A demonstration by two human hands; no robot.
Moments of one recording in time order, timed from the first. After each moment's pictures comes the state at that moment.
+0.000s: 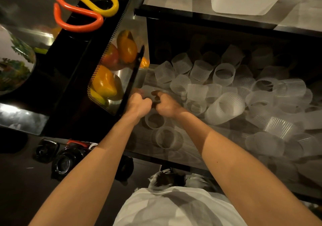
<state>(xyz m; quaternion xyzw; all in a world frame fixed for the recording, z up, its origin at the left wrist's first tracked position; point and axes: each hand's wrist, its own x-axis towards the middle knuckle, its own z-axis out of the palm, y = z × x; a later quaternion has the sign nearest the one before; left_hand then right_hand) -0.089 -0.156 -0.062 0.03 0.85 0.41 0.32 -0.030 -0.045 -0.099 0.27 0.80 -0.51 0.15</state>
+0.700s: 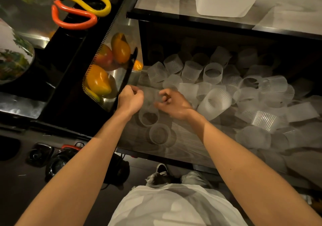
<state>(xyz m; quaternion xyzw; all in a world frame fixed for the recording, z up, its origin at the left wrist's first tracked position) -0.082 -0.159 -0.051 0.06 0.88 0.42 0.24 0.031 -0.025 -0.078 0.26 0.79 -0.55 0.00</state>
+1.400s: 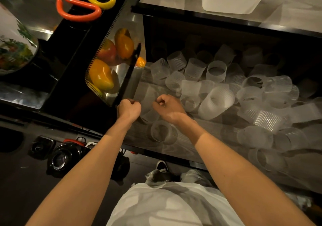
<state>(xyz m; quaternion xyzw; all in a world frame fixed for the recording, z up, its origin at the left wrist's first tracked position) -0.065 -0.184 -0.085 -0.03 0.89 0.38 0.24 0.029 -0.053 -0.093 0.29 0.84 -0.46 0.03</state>
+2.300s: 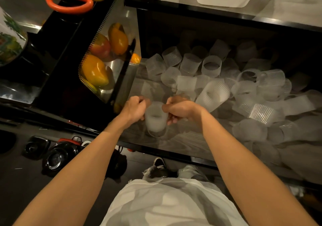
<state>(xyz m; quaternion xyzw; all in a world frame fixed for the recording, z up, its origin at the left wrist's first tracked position) -0.054 -0.182 -0.085 0.17 0.83 0.38 0.36 0.058 -0.028 -0.051 0.31 0.75 -0.54 0.24</state>
